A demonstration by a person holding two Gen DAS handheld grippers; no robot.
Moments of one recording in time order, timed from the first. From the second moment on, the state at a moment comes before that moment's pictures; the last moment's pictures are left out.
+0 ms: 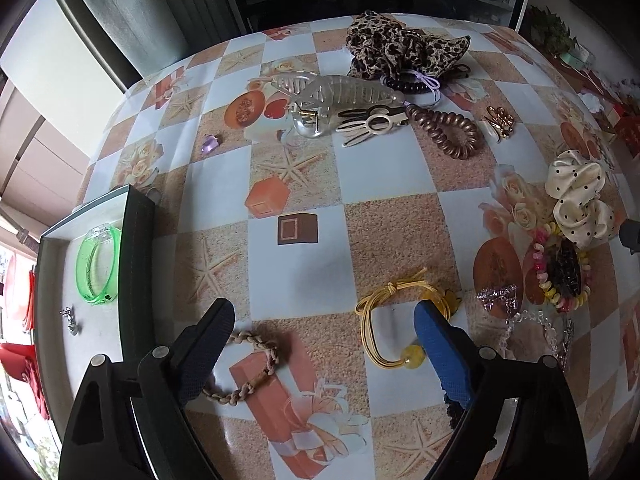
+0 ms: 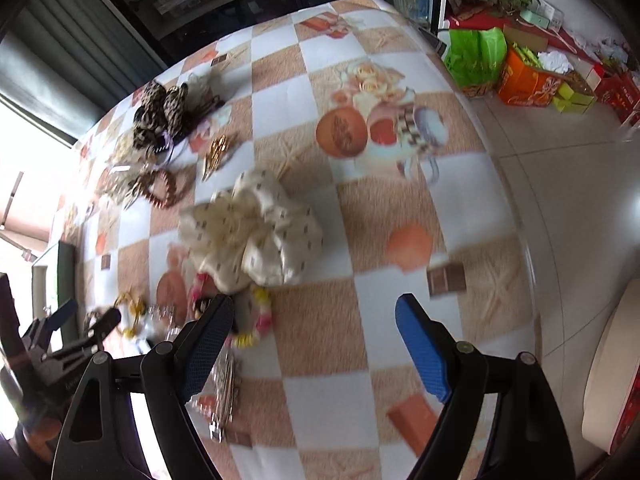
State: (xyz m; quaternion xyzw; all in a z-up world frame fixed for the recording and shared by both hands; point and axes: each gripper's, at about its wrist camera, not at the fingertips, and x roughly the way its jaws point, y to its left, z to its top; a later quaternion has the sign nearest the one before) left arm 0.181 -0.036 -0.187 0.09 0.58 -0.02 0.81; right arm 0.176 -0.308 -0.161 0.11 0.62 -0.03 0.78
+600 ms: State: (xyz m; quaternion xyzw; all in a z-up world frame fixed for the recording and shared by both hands) left arm 0.179 -0.051 -0.195 0.10 0.58 -0.04 0.81; right arm 0.209 -0.280 -0.194 0.02 0.62 -0.04 0.79
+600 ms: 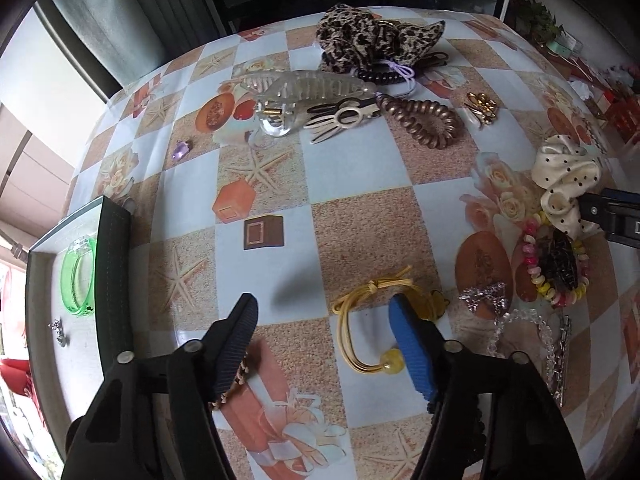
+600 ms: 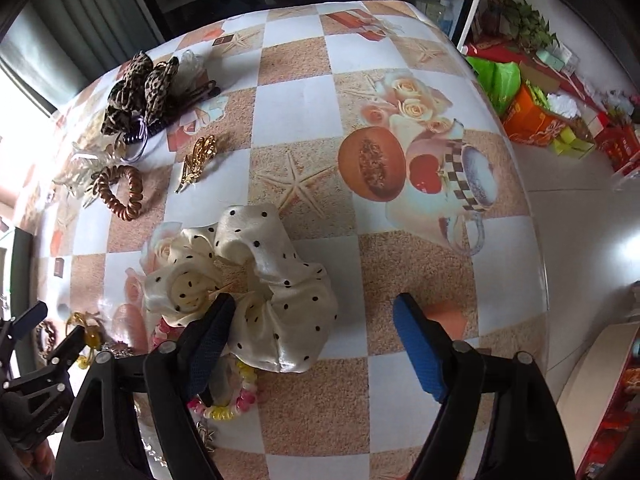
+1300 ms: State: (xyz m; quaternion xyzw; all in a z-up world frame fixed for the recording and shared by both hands) left arm 0.163 -0.052 -0.168 0.03 0.58 -0.12 0.81; right arm 0.203 -0.262 -0.176 0.02 0.60 0.00 0.80
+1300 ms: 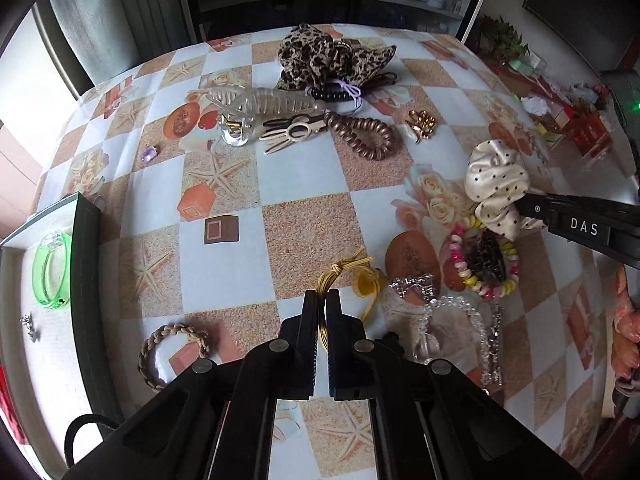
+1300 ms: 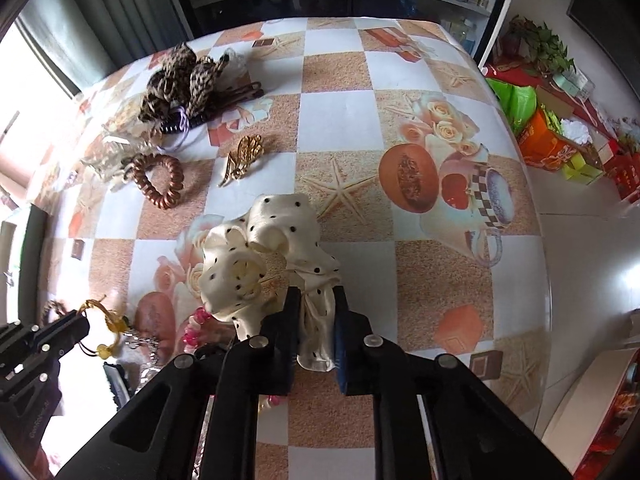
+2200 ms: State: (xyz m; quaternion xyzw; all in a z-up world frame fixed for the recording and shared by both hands) left arm 0.117 0.042 -0.085 -0.06 0.51 -0.09 0.85; right arm 0.168 -0.204 -0.119 0.08 0.60 0.08 0.79
